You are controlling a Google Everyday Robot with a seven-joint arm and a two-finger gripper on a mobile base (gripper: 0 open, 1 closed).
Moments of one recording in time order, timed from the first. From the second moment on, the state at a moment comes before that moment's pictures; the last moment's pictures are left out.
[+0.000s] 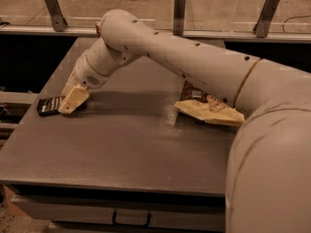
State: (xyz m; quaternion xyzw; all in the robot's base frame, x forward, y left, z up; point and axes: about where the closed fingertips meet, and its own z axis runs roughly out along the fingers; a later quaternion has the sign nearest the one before) arm 0.597 0.240 0.830 -0.70 0.58 0.24 0.32
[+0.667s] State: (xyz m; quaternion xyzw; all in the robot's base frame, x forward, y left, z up) arm 0.597 0.240 0.830 -0.70 0.58 0.24 0.32
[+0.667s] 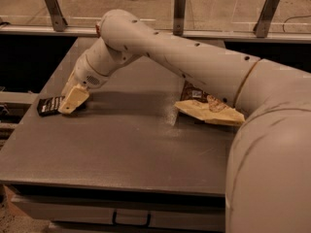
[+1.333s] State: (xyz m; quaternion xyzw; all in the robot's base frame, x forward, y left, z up) arm 0.597 0.240 0.830 -0.70 0.58 0.24 0.32
